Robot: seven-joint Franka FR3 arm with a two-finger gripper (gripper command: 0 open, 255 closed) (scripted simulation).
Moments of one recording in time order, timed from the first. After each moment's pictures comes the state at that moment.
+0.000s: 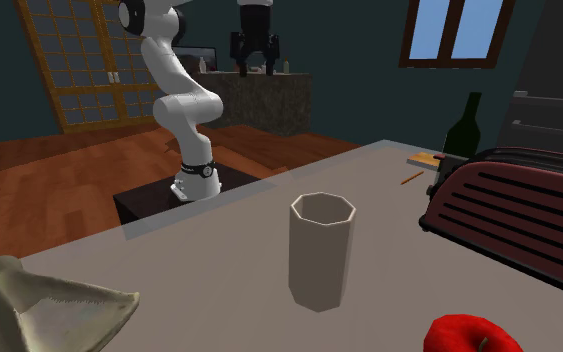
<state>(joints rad) 0.02 -0.76 0.06 -2.28 0.06 1.50 0.15</state>
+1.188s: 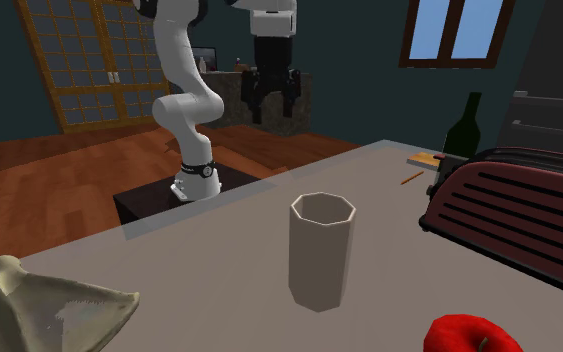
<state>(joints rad) -0.05 -0.27 -0.10 -2.12 -0.02 1.82 -0.05</state>
